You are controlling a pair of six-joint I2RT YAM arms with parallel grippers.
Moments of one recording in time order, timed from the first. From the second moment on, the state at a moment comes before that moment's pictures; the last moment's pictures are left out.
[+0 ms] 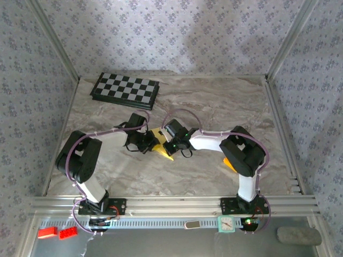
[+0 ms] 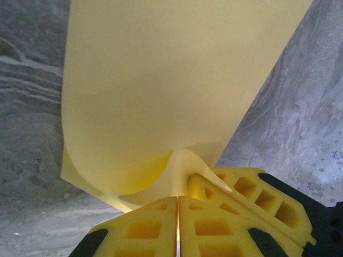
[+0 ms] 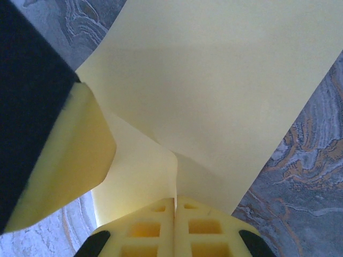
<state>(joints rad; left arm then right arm) -0.48 1.67 0.82 -0.23 0.54 -1.11 0.83 1.87 1.08 -0.21 -0.13 0.16</state>
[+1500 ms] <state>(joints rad) -0.48 1.72 0.86 -0.35 0.50 -1.06 0.77 1.79 1.12 -0.32 -0.15 0.27</state>
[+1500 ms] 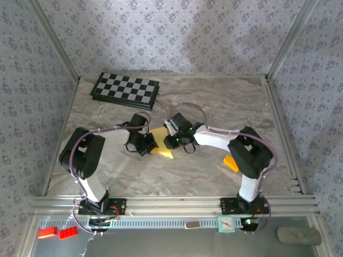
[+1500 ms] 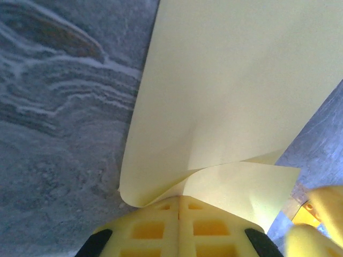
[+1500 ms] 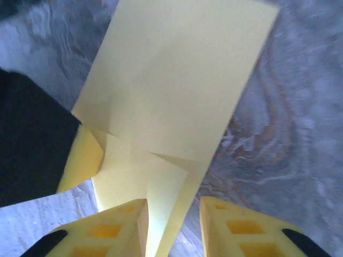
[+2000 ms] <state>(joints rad) -0.48 1.72 0.87 -0.35 0.49 -1.06 0.77 1.74 1.12 -0.40 -0.39 0.33</state>
